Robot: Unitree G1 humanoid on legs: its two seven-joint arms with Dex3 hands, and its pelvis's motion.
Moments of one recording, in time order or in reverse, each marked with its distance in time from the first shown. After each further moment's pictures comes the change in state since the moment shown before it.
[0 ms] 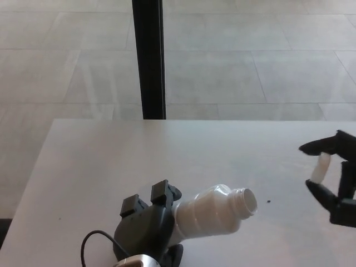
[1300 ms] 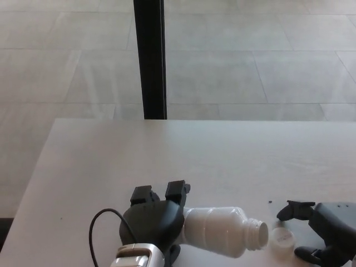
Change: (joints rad) left_arm -0.121 0.096 -0.161 -0.001 0.108 0.070 -0.174; right_arm -0.180 -0.272 0.516 0.452 -0.354 0.095 -0.015
